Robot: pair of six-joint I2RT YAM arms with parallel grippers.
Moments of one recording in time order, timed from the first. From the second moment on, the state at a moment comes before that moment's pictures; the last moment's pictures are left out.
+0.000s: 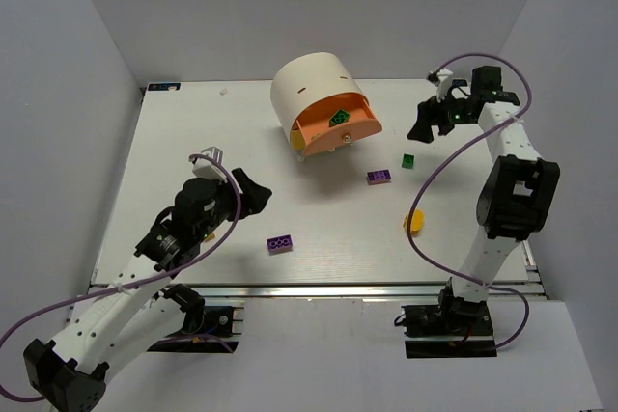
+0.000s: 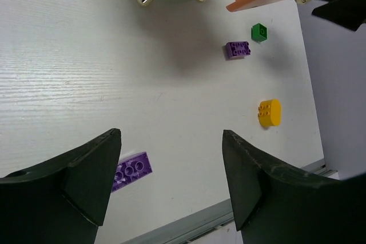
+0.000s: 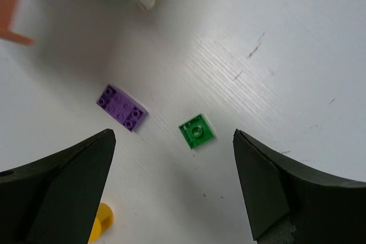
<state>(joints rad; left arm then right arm) -0.58 0.73 0.66 -0.32 -0.10 -0.70 -0.11 1.89 1.66 -0.74 -0.81 -0.60</state>
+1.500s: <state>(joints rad) -0.58 0.63 0.63 -0.44 -0.15 -0.74 -0.01 2.16 1.63 -0.76 -0.50 -1.09</state>
